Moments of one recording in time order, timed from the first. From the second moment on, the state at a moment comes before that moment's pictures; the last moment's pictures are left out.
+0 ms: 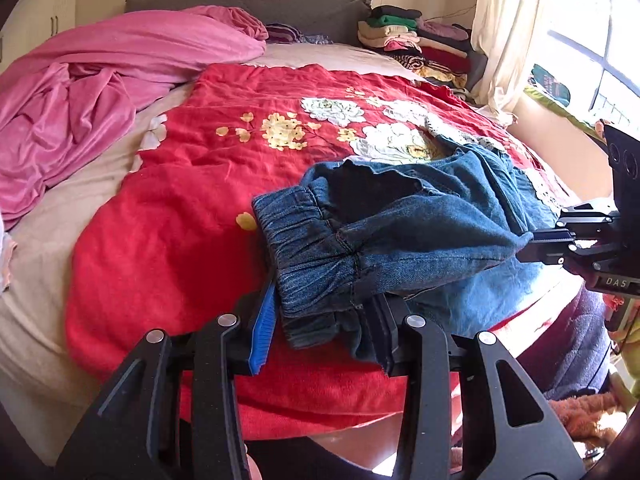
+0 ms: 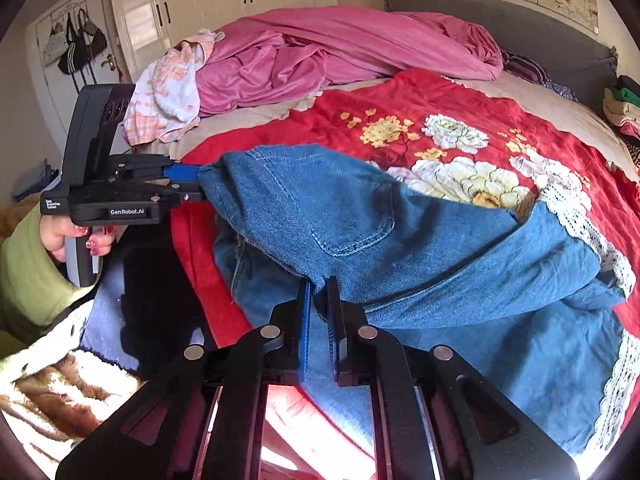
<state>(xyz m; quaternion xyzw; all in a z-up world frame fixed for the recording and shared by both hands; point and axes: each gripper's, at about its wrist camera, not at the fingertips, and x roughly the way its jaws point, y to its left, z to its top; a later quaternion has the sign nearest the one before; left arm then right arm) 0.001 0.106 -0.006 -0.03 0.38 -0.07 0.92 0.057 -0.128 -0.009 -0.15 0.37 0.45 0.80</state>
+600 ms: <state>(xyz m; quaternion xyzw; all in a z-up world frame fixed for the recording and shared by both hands) -0.029 0.119 0.002 -0.04 0.40 -0.04 0.92 0.047 -0.123 -0.060 -0.13 0.43 0.44 0.77</state>
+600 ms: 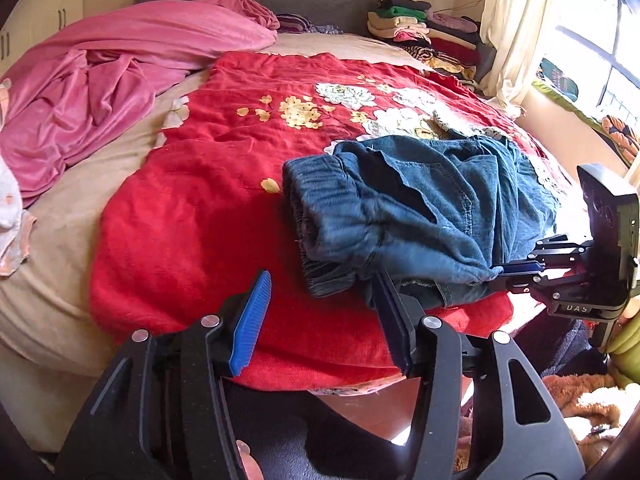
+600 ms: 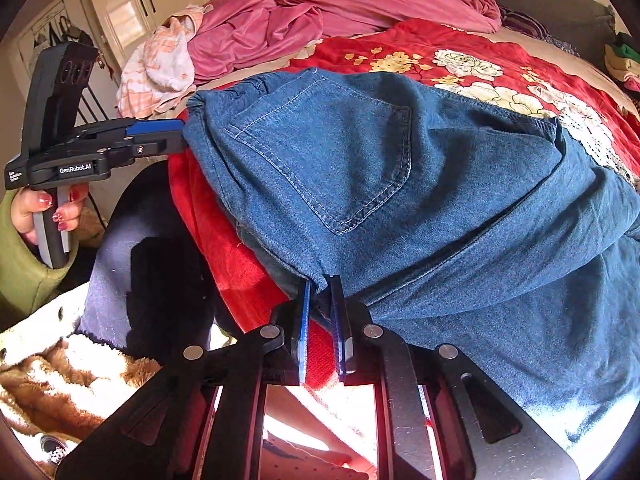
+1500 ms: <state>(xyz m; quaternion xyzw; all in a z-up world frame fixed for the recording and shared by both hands) 0.015 0.043 -0.049 0.03 0.45 -0.08 0.89 0.086 -0.126 -0.062 -0.06 0.49 0.37 0.79</state>
